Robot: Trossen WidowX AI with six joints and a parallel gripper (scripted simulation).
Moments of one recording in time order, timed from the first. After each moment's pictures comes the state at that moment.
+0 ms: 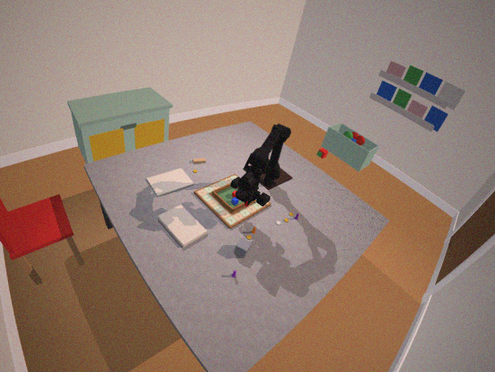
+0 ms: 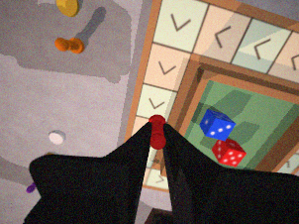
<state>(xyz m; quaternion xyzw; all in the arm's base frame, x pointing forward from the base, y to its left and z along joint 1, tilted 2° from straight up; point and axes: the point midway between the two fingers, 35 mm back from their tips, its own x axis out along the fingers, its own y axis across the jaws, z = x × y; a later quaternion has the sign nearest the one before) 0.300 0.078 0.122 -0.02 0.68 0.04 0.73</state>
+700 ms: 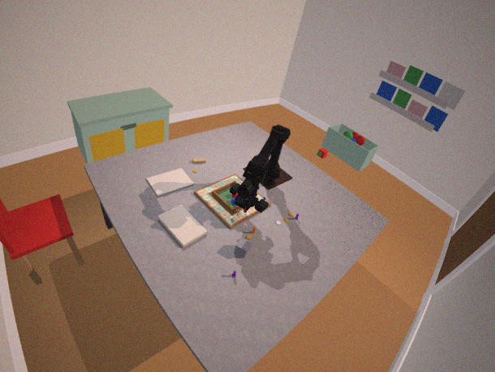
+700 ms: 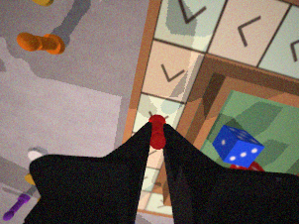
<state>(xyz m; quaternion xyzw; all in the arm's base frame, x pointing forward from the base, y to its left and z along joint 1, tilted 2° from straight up) 0.302 0.081 0.083 -0.02 0.68 0.04 0.73</state>
